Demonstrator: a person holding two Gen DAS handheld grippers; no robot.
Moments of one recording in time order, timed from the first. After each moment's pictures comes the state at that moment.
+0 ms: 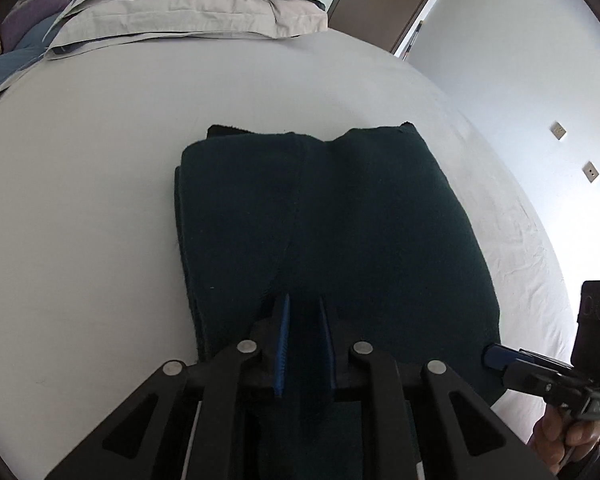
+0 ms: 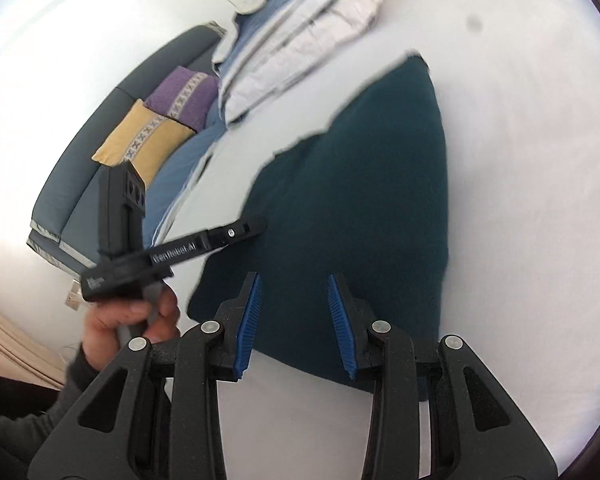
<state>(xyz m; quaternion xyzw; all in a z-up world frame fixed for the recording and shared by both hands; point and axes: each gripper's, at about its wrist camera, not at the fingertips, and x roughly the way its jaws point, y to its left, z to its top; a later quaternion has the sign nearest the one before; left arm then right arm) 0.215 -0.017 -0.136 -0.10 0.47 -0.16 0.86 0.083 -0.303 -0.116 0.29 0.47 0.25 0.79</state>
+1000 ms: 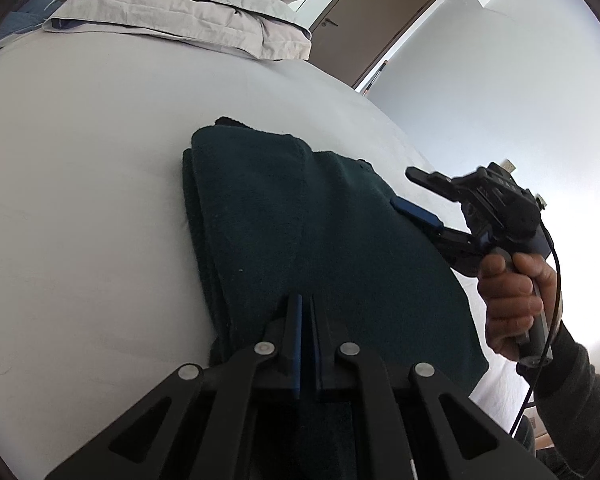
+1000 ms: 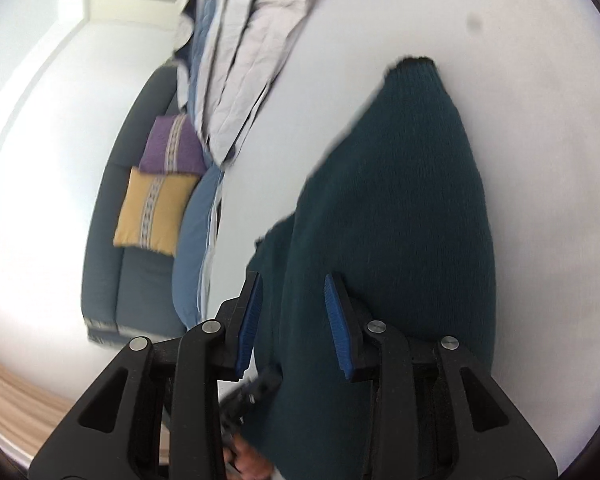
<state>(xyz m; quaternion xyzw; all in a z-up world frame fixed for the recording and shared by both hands) 0.195 0.032 -0.150 -0.18 0.42 -0.24 0.86 0.267 -0.287 -0.125 0.47 0.46 0.23 0.72</state>
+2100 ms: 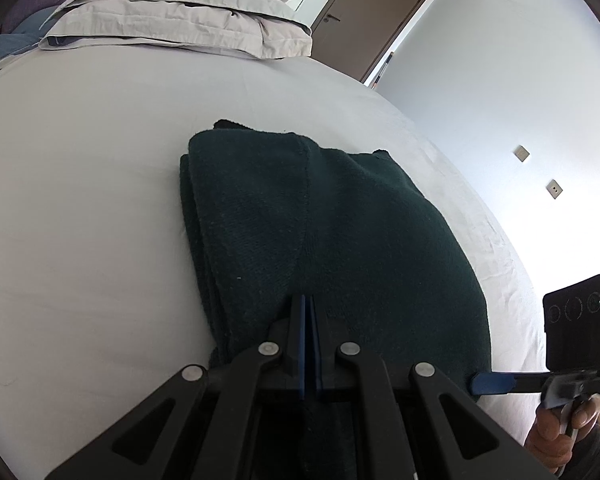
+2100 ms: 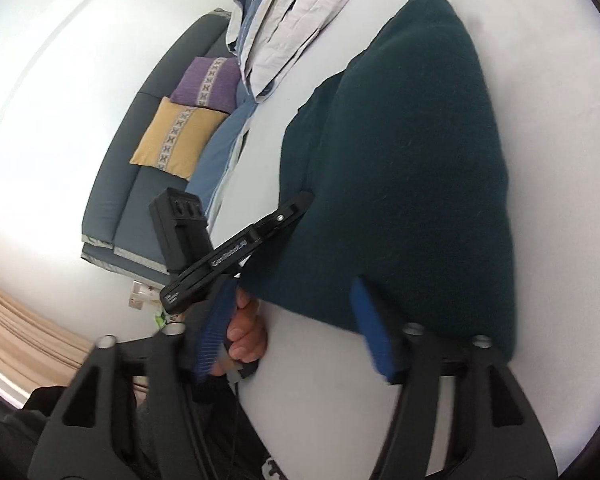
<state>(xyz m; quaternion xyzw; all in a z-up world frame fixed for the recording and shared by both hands) 0.199 0.027 -0.145 -0.15 0.42 -0.22 0.87 0.092 -0.234 -0.121 0.35 0.49 0.32 0.73</state>
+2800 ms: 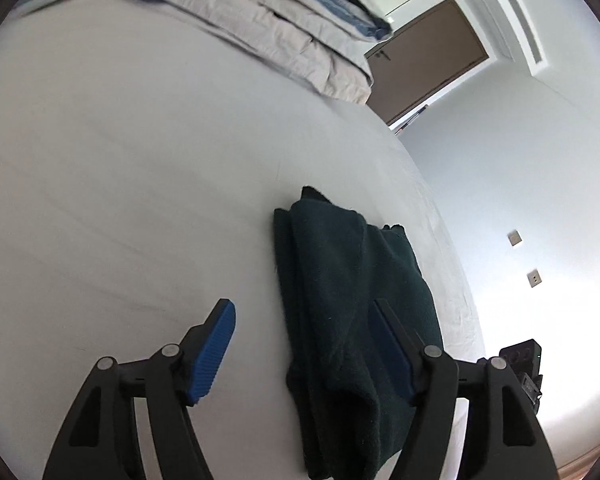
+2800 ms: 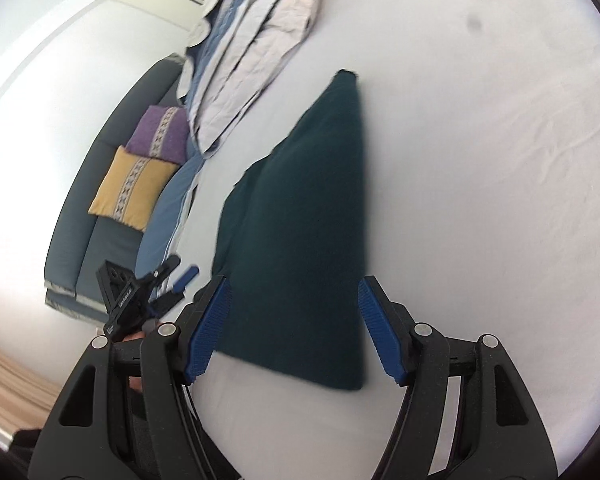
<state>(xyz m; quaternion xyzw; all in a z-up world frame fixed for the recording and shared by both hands) 0.207 0.133 -0.116 -0.31 0.43 -0.18 0.83 0.108 -0.326 -0.095 0.38 0.46 0.20 0.78</state>
